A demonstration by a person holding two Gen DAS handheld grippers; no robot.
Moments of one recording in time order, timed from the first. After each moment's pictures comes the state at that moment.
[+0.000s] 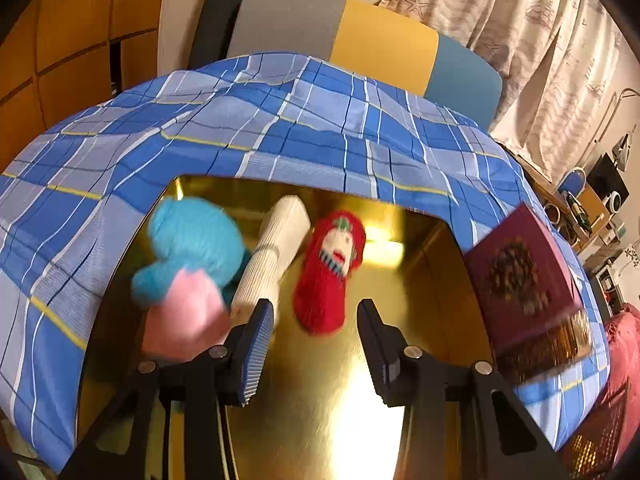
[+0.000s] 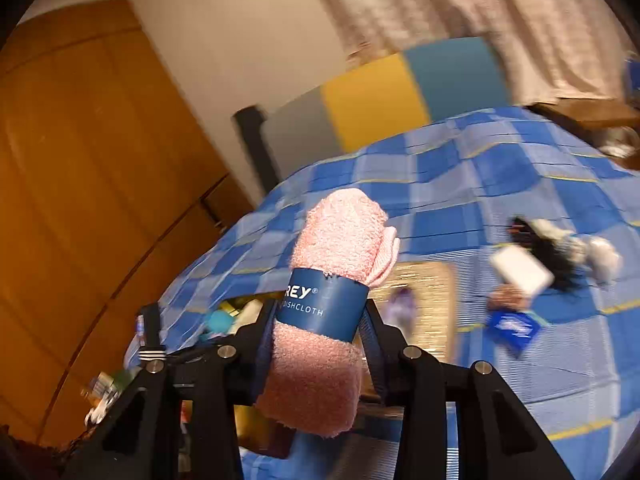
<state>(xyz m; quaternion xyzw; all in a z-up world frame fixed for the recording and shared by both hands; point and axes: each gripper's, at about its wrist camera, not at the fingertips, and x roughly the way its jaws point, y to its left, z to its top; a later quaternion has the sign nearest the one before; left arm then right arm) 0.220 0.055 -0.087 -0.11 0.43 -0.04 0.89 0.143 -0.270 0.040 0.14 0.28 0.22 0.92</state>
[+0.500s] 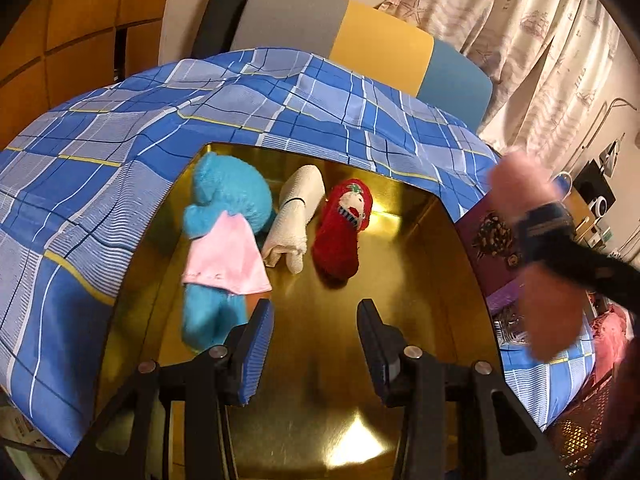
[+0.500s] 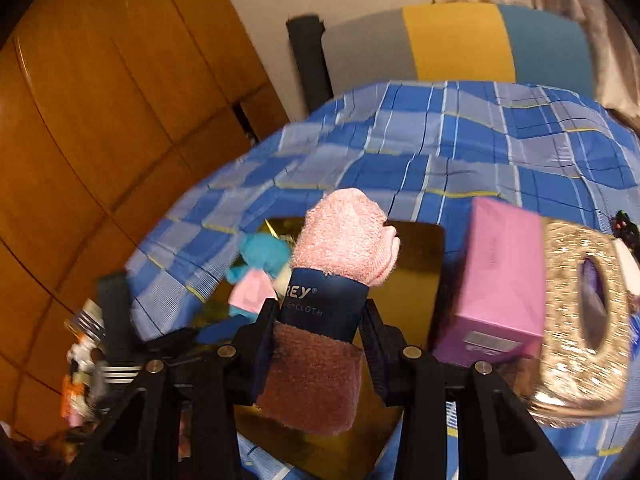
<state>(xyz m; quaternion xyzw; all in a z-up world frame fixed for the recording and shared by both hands) 0.174 0.083 -0.092 -0.14 0.43 -0.07 0.89 0.199 -0.104 -0.034 0.04 0.39 0.24 0.89</state>
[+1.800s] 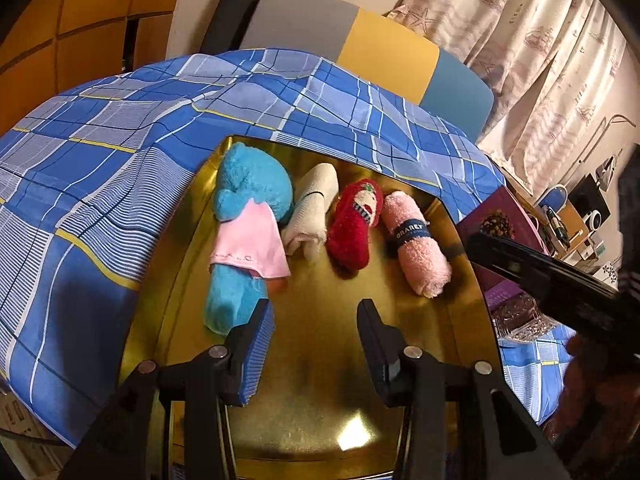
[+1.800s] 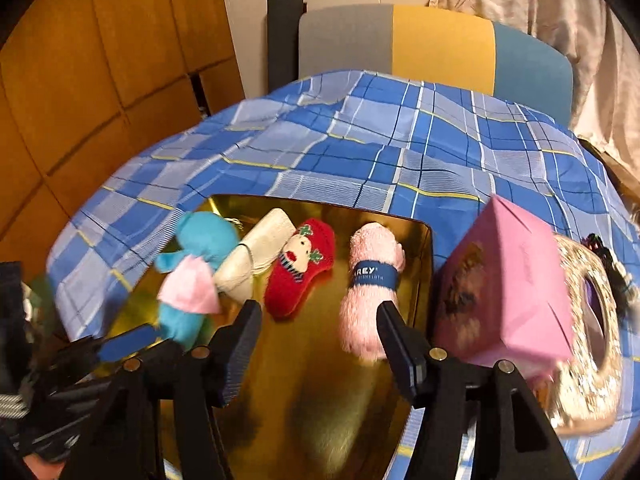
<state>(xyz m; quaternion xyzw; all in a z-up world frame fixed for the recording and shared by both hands) 0.158 0.101 -0.095 -0.16 0.43 -0.07 0.89 0.204 -0.076 -0.053 -0.04 0.38 0.16 0.91</state>
